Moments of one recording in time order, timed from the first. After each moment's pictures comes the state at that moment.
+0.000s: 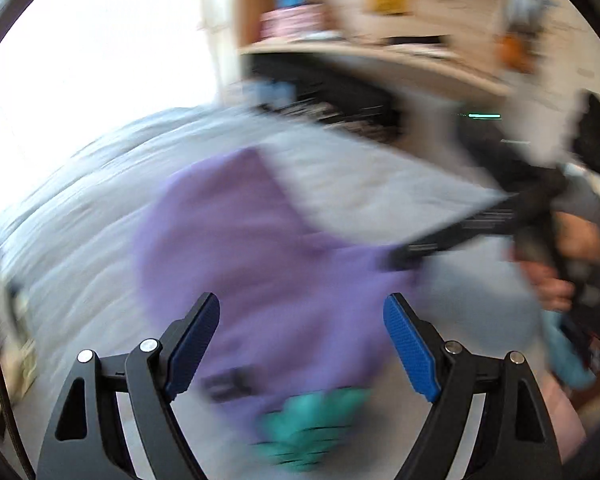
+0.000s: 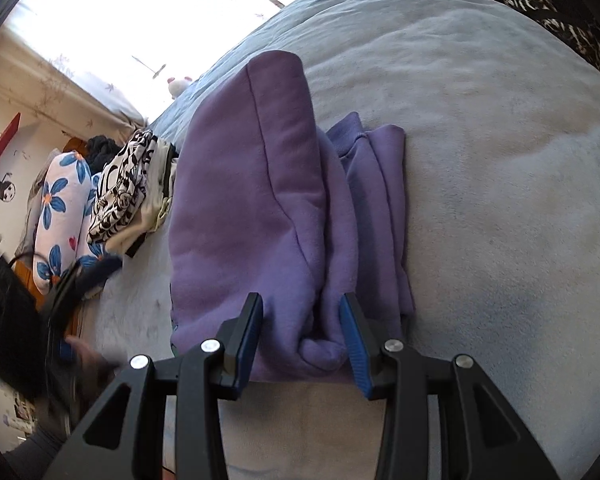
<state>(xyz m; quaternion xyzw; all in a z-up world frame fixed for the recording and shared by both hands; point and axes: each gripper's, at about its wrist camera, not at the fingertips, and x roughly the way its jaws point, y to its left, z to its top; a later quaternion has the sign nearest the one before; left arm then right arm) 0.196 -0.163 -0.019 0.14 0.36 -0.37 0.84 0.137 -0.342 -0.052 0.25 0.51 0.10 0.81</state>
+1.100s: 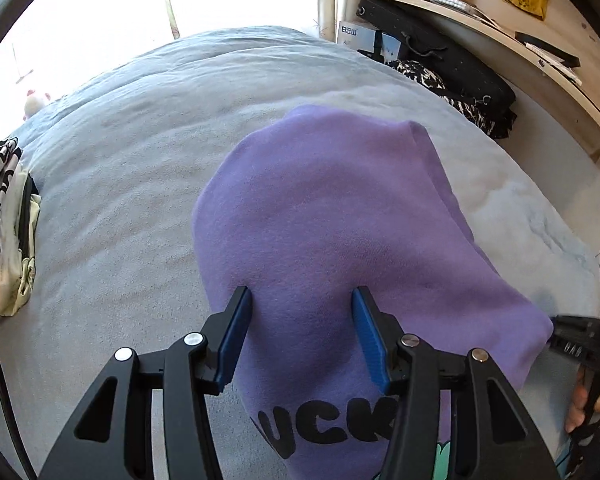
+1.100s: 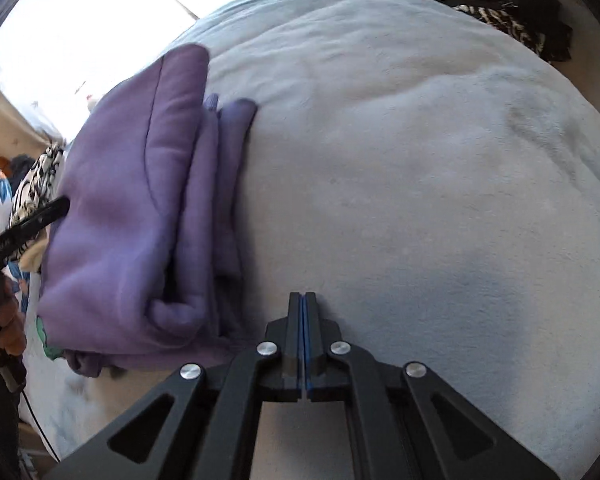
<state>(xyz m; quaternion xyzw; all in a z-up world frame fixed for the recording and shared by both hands) 0.272 -0.184 -0.064 0.08 0.47 -0.25 0.84 0.092 -0.393 -0.114 0.23 0.51 -0.06 0.83</state>
